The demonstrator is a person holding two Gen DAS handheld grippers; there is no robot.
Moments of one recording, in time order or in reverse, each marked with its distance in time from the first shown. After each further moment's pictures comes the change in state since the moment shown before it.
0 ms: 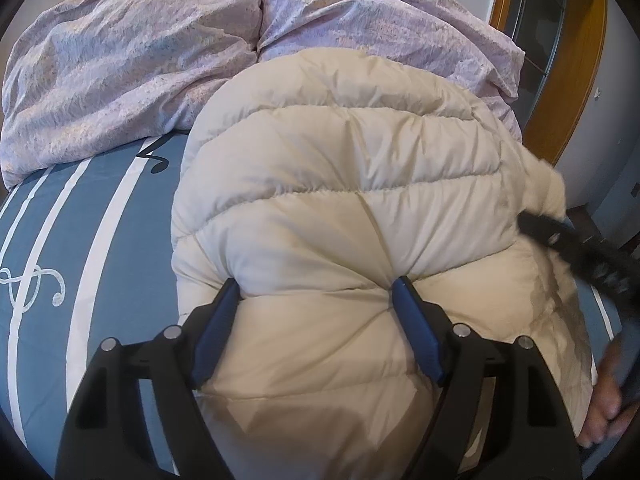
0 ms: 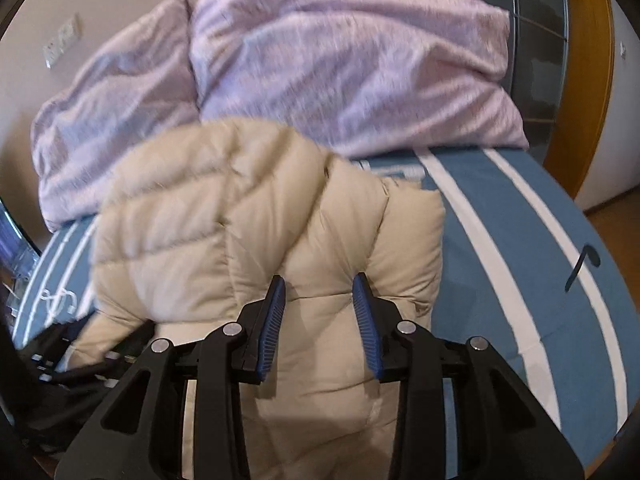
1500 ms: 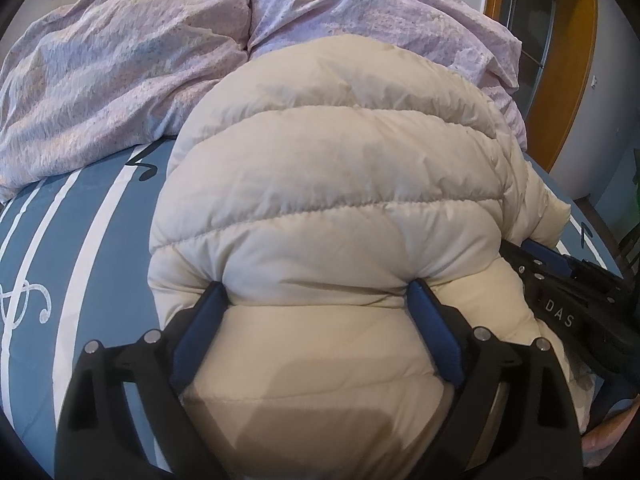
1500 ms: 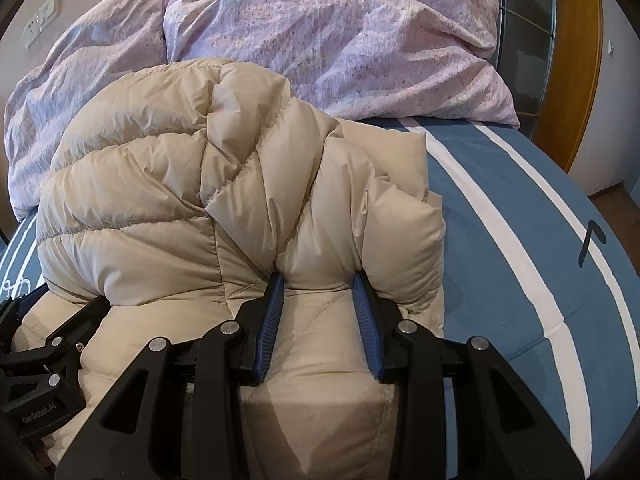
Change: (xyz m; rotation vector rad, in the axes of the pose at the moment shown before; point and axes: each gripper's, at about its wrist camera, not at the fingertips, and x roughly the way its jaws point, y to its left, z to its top) left arm 0.024 0.000 -0.004 0.053 -0.031 0.018; right arm 0.036 0.004 -0.019 -0.008 0.000 -0.092
